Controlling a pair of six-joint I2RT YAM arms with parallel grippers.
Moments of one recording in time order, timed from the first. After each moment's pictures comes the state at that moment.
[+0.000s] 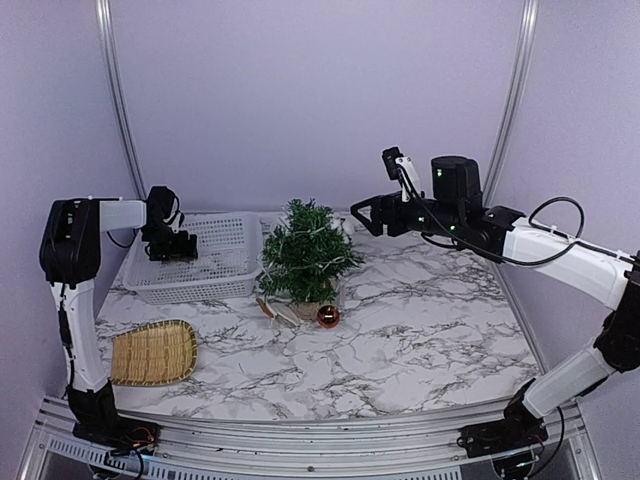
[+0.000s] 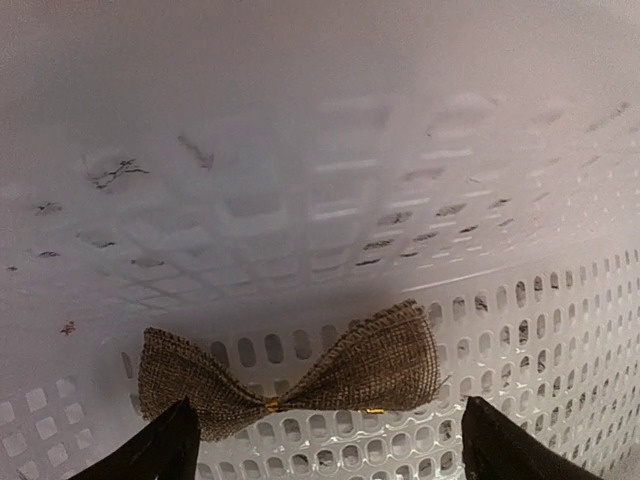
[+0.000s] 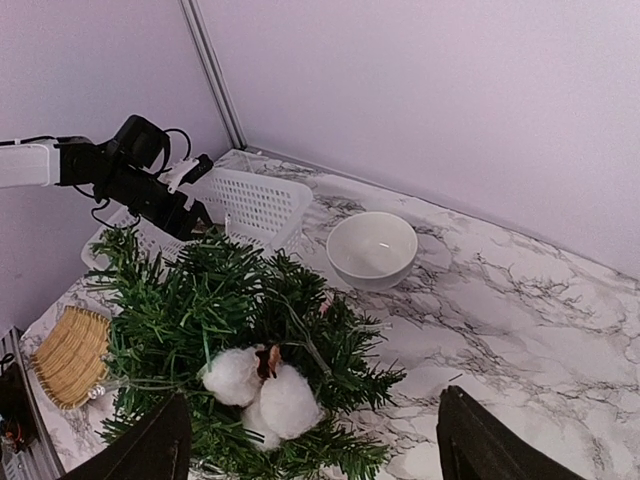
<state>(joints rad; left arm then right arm) -0.06 2.13 1.57 -0.55 0.02 -0.11 0.63 1.42 1.20 -0.09 -0.16 0.17</state>
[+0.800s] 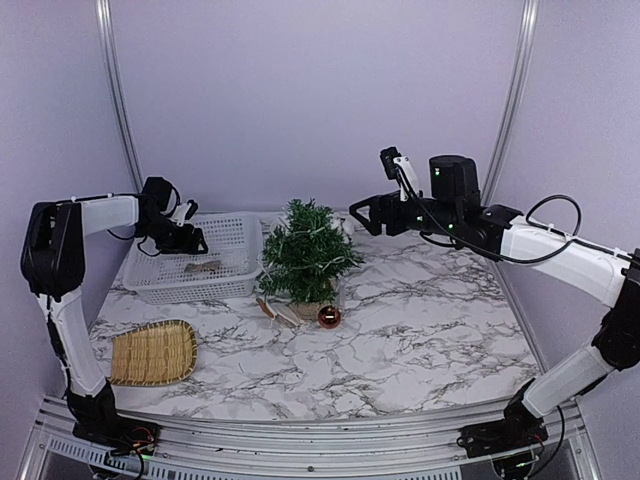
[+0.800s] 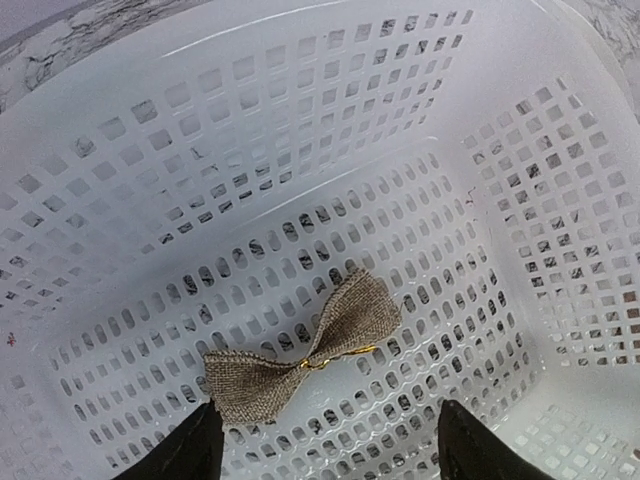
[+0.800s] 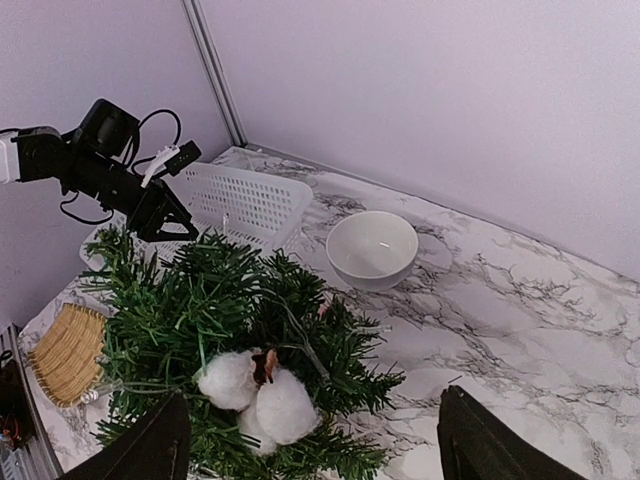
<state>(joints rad) -0.09 1.95 1.46 -0.56 0.28 0.04 0.62 1.44 1.21 -0.09 -0.17 0.16</state>
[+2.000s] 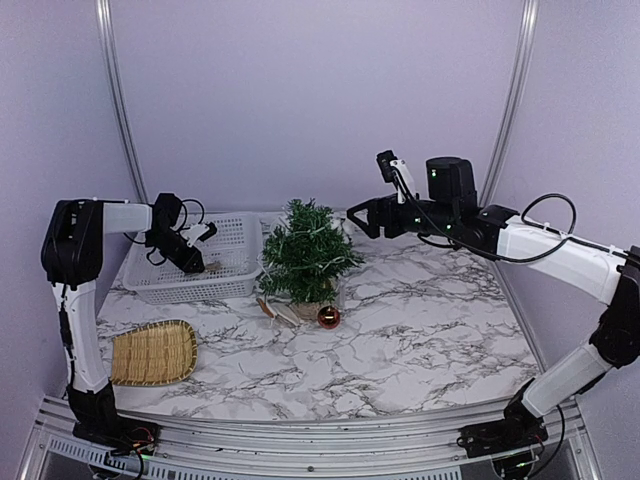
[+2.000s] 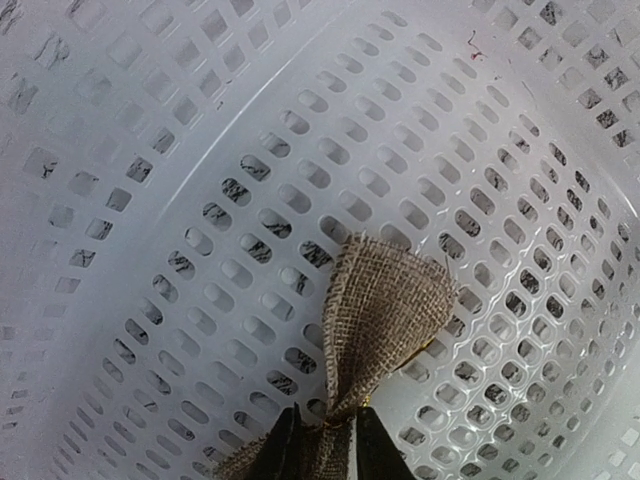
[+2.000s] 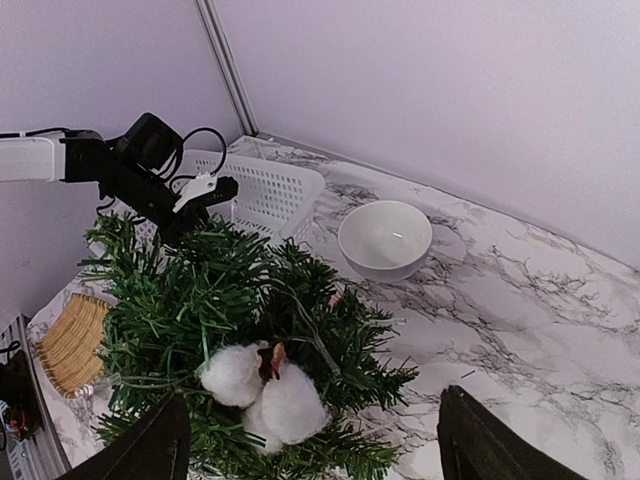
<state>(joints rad) -0.09 2.12 1.52 -0.60 0.29 0.56 0.62 1.46 1.22 -0.09 -0.22 0.16</state>
